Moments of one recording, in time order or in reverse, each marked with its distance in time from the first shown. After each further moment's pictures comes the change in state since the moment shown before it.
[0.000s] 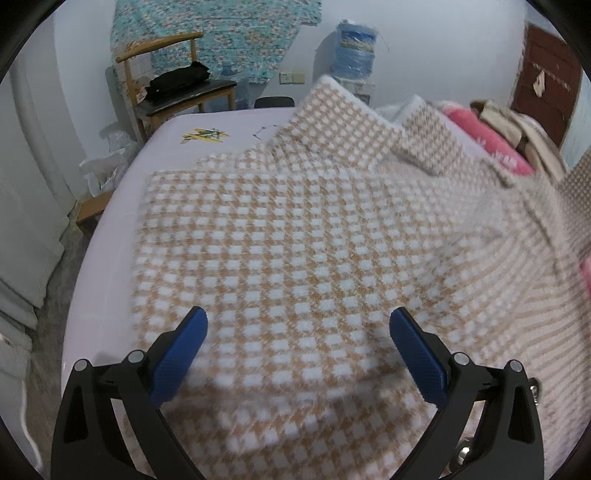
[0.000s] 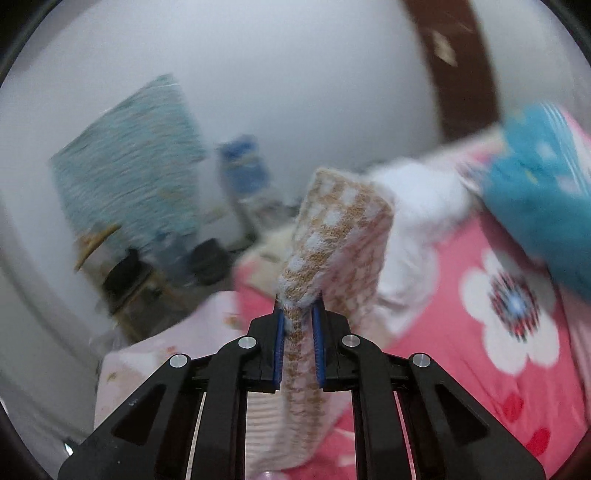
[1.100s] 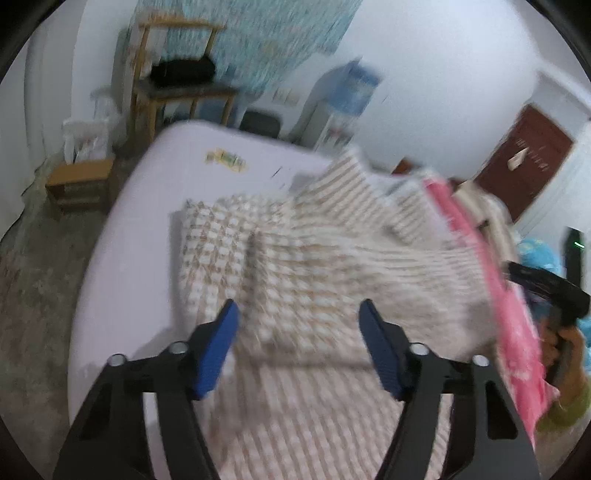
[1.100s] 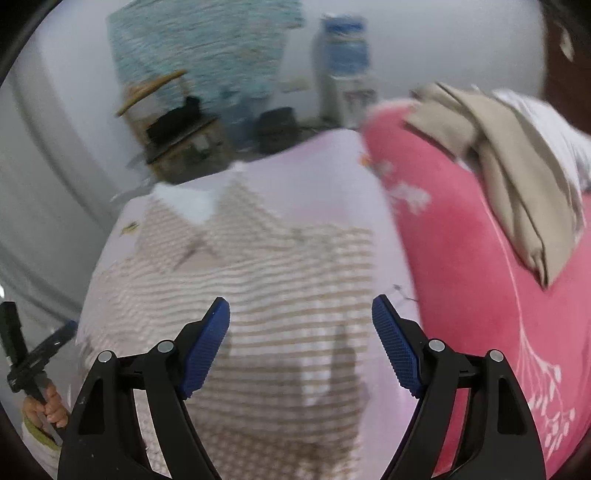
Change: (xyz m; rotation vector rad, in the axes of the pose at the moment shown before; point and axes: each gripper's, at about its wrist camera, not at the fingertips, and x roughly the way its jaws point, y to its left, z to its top) left arm -0.020 0.069 0.038 -0.181 -0.007 -0.219; right arm 0.139 0.133 -0.150 -0.224 0.439 0.122
